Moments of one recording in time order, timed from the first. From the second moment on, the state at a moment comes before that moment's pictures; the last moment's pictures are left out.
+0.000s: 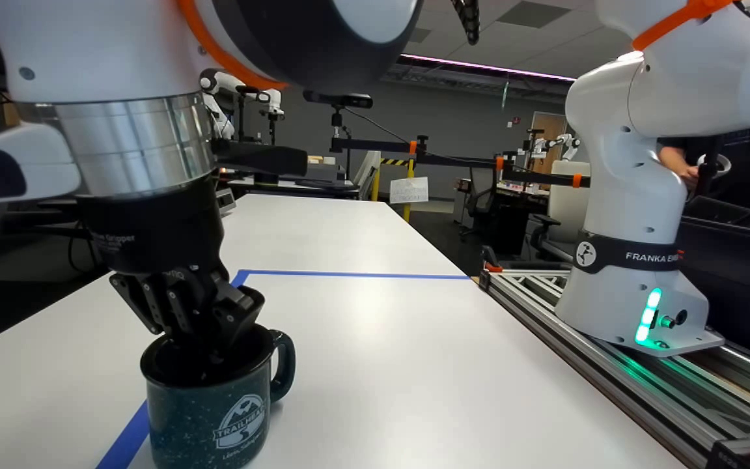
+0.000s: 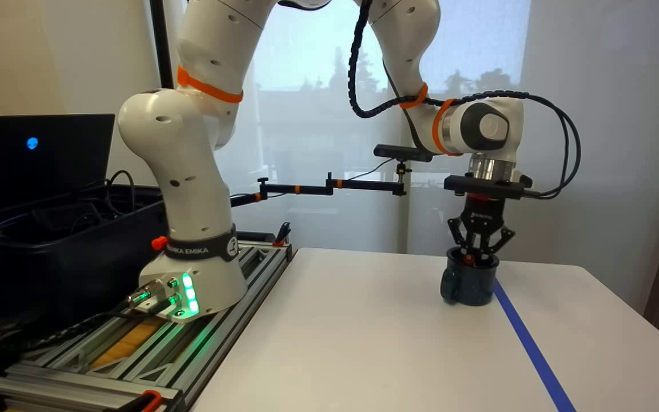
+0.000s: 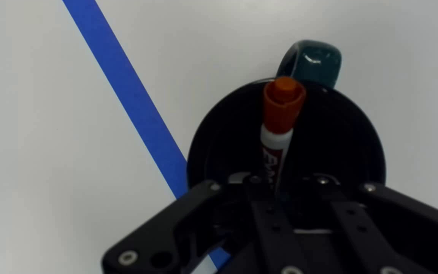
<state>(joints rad) 0.17 0.47 0.16 -2.02 -0.38 2.26 -0.47</state>
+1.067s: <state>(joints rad) 0.16 0.46 0.16 -2.03 -0.38 2.26 -0.47</state>
